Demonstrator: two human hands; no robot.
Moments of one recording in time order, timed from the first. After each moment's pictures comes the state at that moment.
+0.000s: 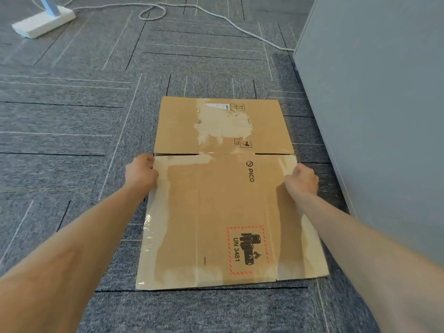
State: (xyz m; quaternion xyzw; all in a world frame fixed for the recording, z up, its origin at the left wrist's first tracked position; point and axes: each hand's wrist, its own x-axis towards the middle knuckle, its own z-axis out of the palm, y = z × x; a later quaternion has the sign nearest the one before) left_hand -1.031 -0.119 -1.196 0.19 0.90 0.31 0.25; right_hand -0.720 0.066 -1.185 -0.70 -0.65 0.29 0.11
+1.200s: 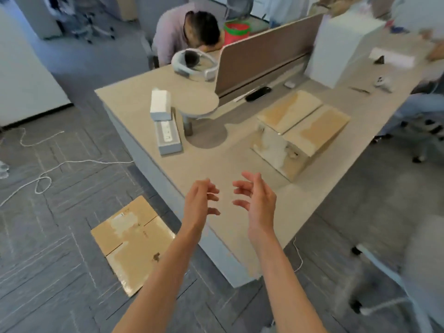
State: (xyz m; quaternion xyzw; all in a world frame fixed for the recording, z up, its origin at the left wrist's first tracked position) left_hand -0.483 -0.233 -0.270 0.37 0.57 0.44 0.58; right_hand -0.369 -0.258 -0.245 -0.59 -0.23 0.48 0.61
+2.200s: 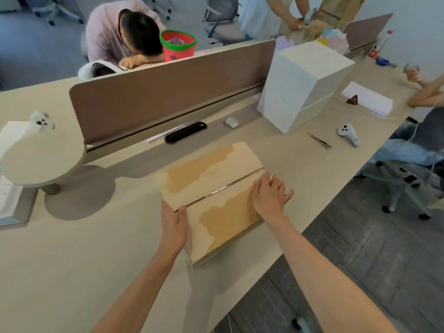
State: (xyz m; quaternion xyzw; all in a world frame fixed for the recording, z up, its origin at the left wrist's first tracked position) left_hand -0.091 0.060 -0.366 0.48 0.62 0.47 0.41; right_hand 0.153 0.112 -0.336 -0.83 -0.54 0.08 0.04
